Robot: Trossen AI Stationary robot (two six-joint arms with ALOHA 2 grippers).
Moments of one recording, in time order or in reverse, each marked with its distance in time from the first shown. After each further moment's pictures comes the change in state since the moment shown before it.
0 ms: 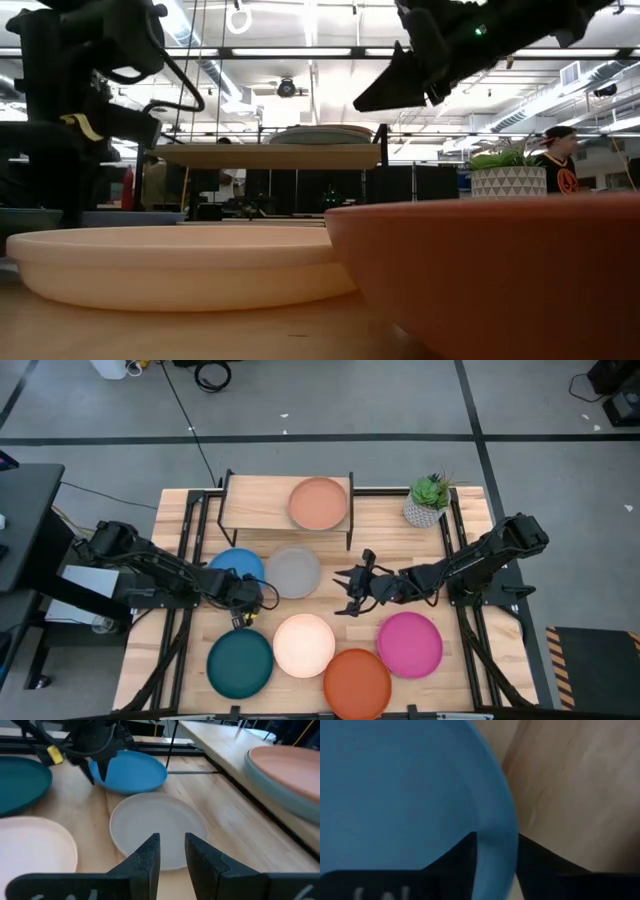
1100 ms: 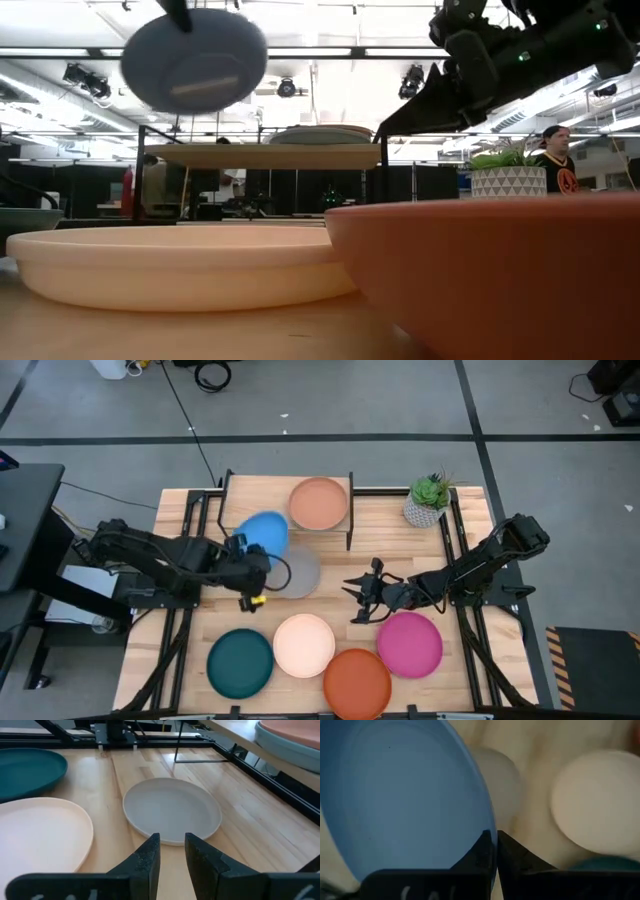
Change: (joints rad) left arm 0.012 0.006 0.845 -0.580 -0.288 0.191; right arm 0.060 -0.002 -0.173 0.187 0.020 0.055
